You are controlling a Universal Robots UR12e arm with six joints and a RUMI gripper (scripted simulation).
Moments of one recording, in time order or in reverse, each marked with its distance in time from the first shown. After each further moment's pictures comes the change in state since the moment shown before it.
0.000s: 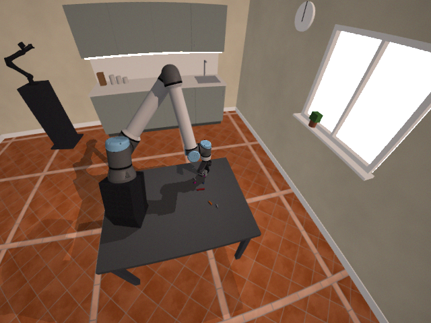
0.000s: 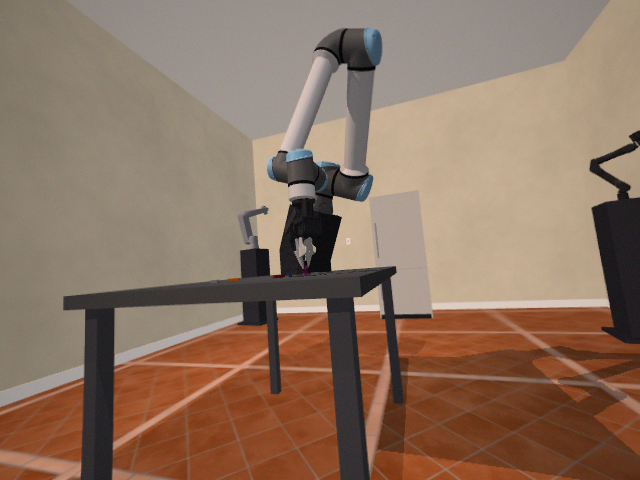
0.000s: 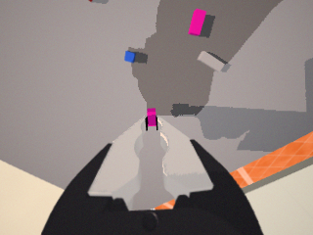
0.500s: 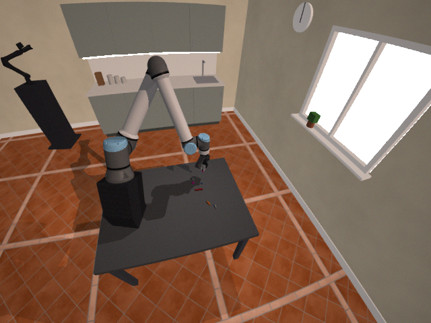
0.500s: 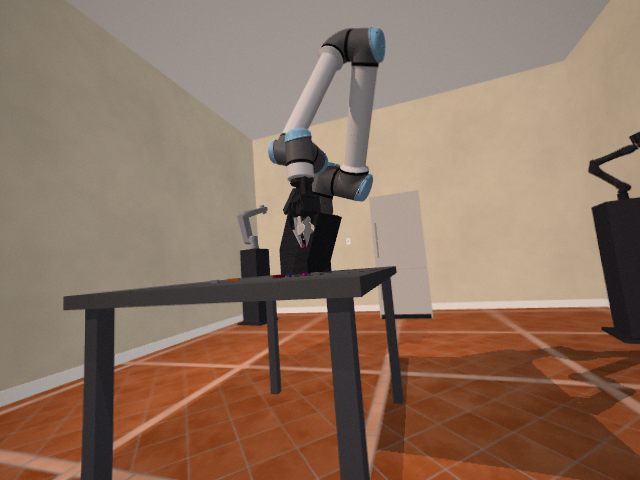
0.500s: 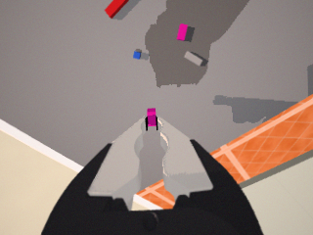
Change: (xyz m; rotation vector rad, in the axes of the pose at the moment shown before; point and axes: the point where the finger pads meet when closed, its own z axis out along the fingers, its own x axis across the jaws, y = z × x) arm 0.000 0.000 -0.070 0.000 -0.001 0.000
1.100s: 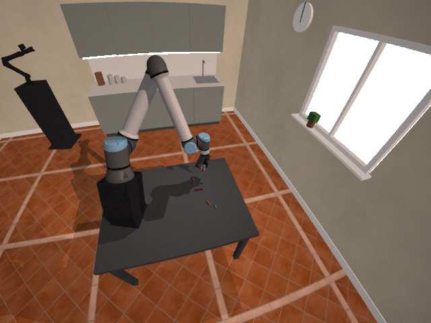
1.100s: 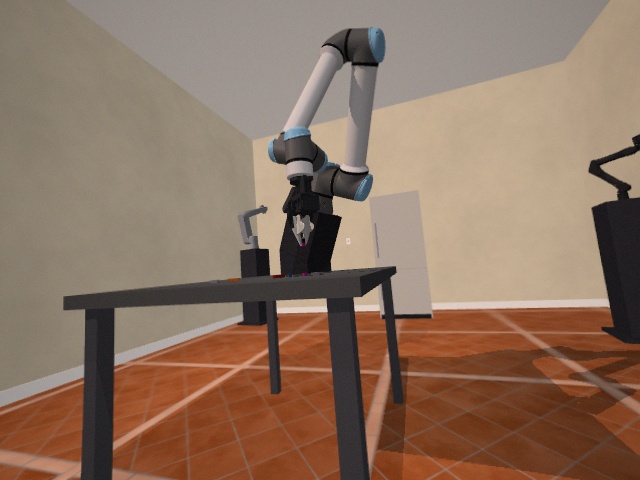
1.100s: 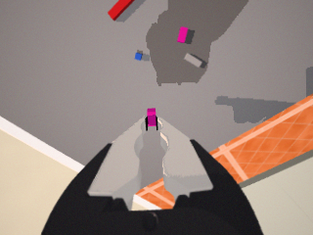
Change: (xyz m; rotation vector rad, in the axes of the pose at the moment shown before) arm -0.001 -0.002 -0.005 0.001 0.001 -0.011
